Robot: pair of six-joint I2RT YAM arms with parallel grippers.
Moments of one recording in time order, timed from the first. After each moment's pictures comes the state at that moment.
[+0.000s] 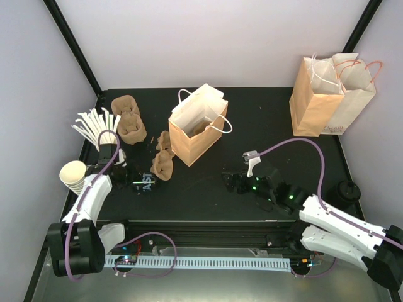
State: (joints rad) left arm 0.12 1.07 0.61 -0.65 0.27 -0.55; right arm 0.86 0.85 0.53 -0.23 0.09 0.59
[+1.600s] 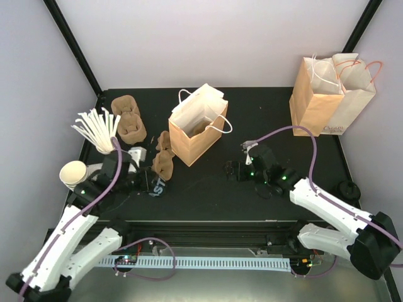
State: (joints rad) left arm -0.40 0.66 0.87 -0.97 0.14 -0.51; right arm 0.74 1.07 0.70 -0.35 -0.01 0.55
